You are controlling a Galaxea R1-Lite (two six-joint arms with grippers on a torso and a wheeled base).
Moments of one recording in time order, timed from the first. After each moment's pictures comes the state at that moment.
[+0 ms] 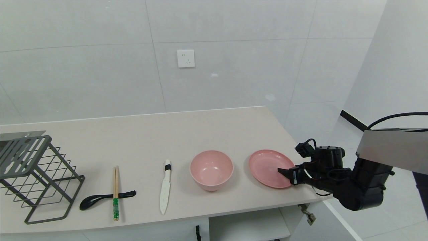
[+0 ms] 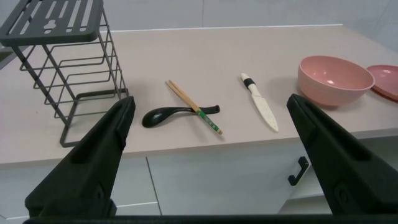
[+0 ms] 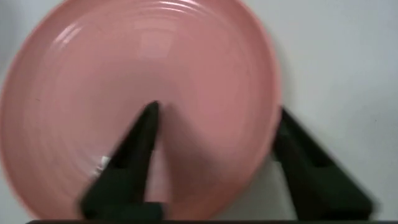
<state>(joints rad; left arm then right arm) 0.00 0.00 0.00 0.00 -0.01 -0.01 0.15 2.44 -0.70 -1.10 0.25 -0.02</state>
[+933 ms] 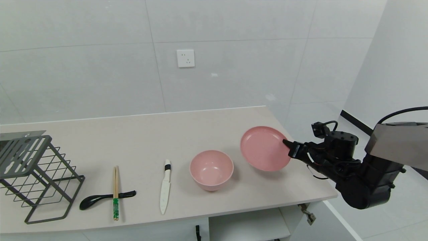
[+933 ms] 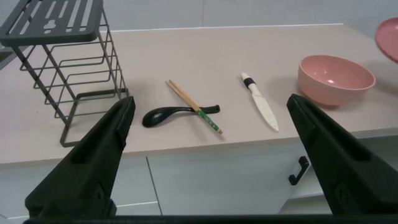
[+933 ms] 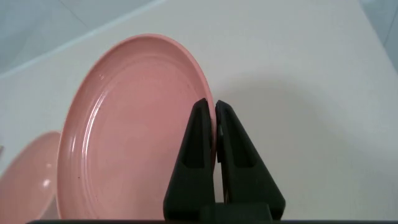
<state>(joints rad) 0.00 0.00 0.00 0.00 -0.01 -0.01 0.18 2.31 -0.65 -1.42 0.20 0.42</state>
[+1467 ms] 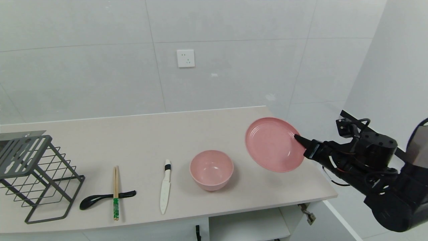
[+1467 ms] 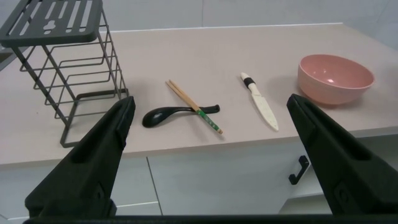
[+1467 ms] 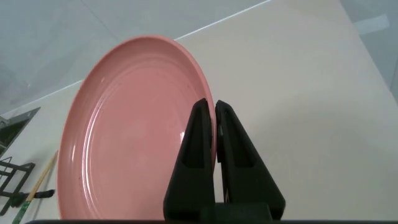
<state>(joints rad) 0.00 0.00 0.00 0.00 -0.02 0.00 0.20 2.09 -0.39 -1.57 0.20 0.47</state>
